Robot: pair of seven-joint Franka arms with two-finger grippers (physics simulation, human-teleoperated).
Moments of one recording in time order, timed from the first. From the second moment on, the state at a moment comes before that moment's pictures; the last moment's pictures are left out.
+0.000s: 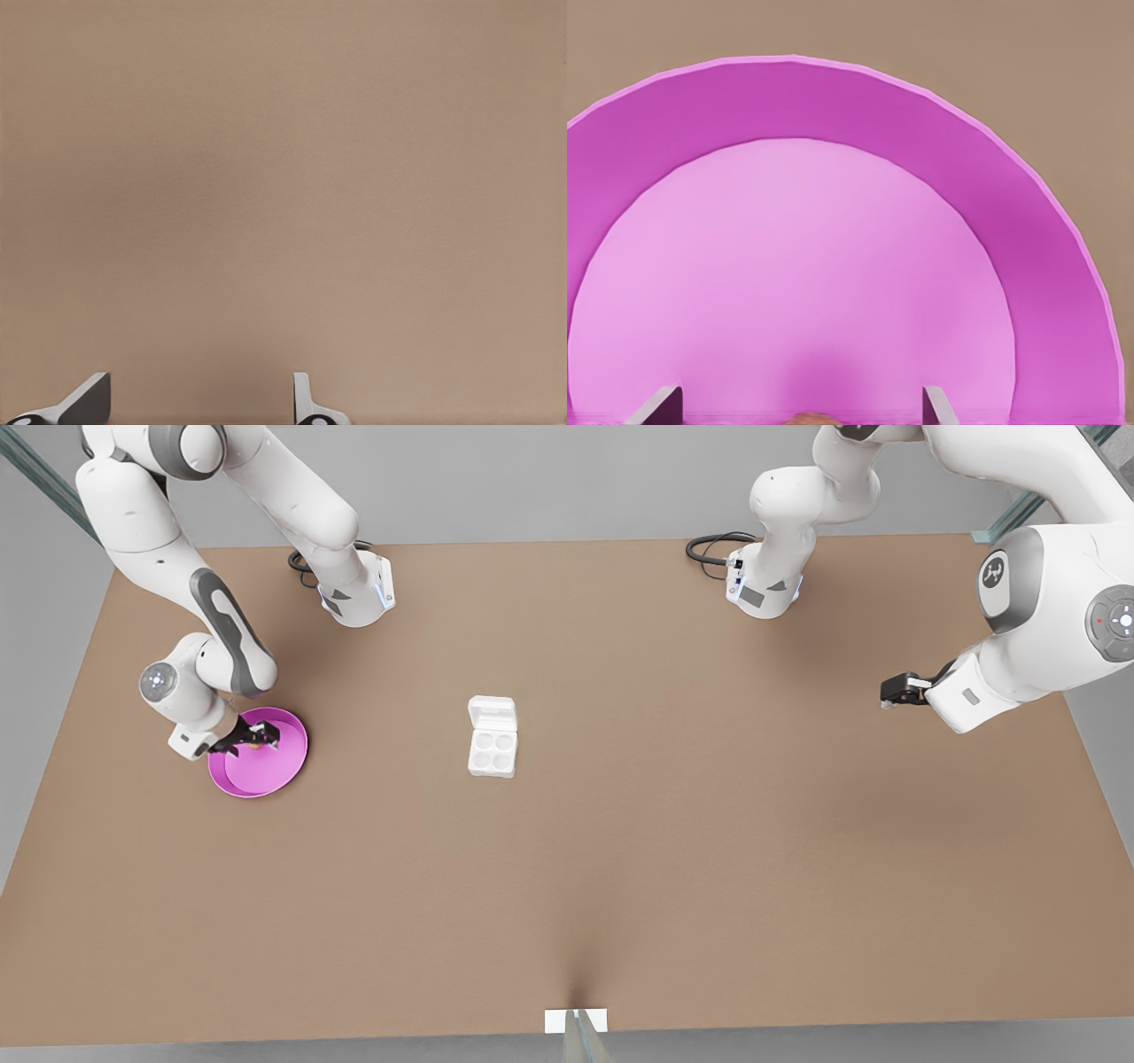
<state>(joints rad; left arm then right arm) 0.00 0.14 -0.01 -1.42 0.02 1.35 0.18 -0.67 0.27 0.22 -2.56 -0.16 2.80 -0.49</state>
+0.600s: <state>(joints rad) -0.01 0.14 -0.01 -1.42 0.02 1.35 0.18 -0.68 0.24 0.23 -2.59 -0.15 2.82 -0.52</state>
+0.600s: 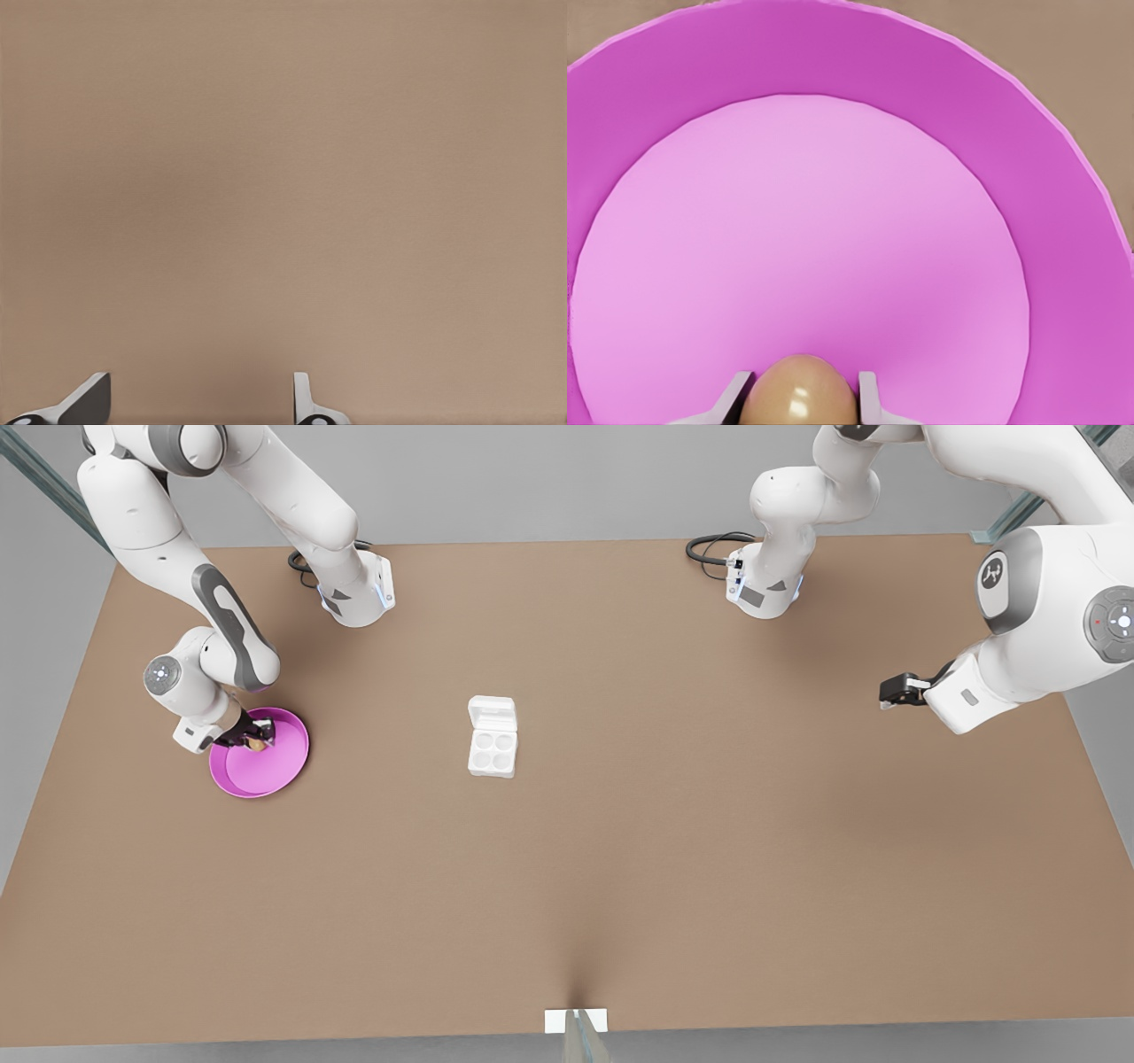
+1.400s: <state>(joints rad) -0.01 0.16 -0.01 -1.42 0.02 1.35 0.17 0.01 0.60 0.53 -1.65 -0.21 2.19 -0.04</state>
